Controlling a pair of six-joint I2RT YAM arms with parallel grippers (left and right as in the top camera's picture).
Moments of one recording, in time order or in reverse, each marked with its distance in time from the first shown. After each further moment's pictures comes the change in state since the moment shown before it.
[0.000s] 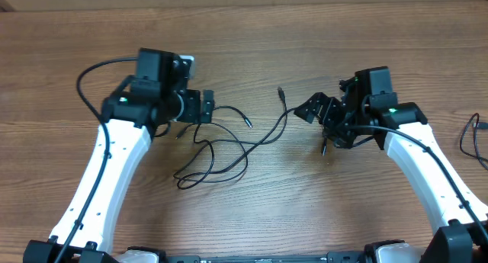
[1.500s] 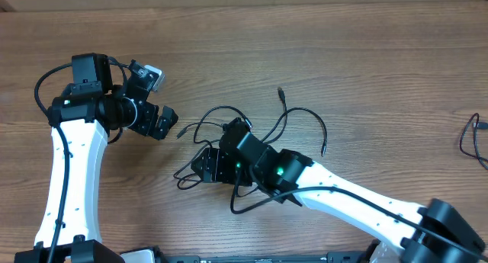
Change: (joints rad) left arm 0.305 0.000 0.000 -0.135 0.212 0.580; right arm 0.792 0.115 0.000 0.407 0.271 0.438
